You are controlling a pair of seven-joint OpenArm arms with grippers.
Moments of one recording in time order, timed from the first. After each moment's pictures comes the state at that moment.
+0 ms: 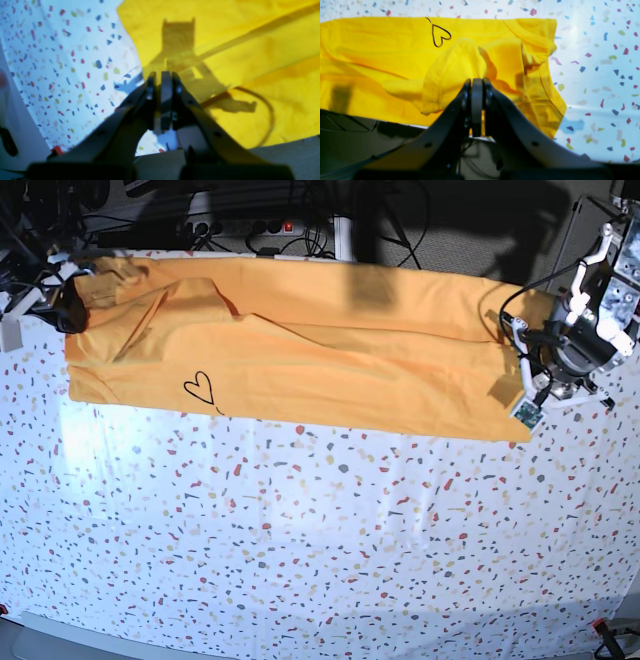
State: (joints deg) left arm 5.2 -36.4 15.6 109.1 -11.5 -9.6 60.9; right arm -28.9 16.2 49.5 121.5 51.1 34.0 -66.4
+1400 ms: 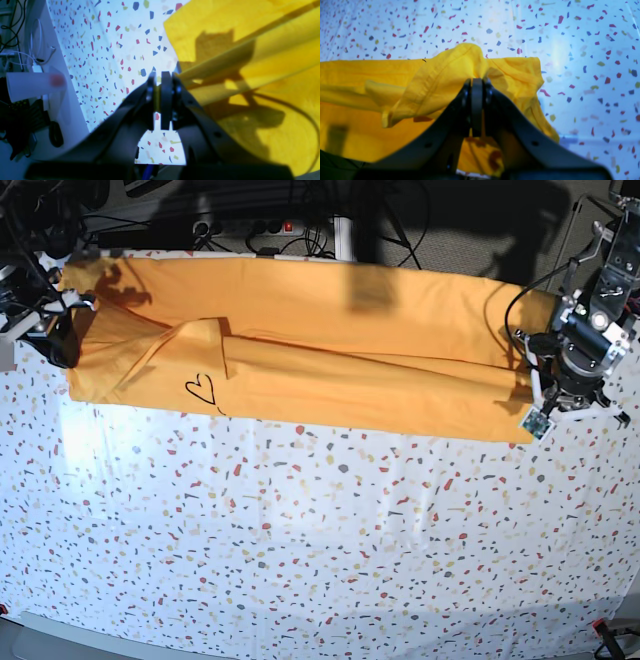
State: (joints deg) left arm 5.6 -36.4 15.6 109.1 2.4 -6.3 54.8; right arm -22.4 11.8 49.6 121.5 44.0 34.0 -59.1
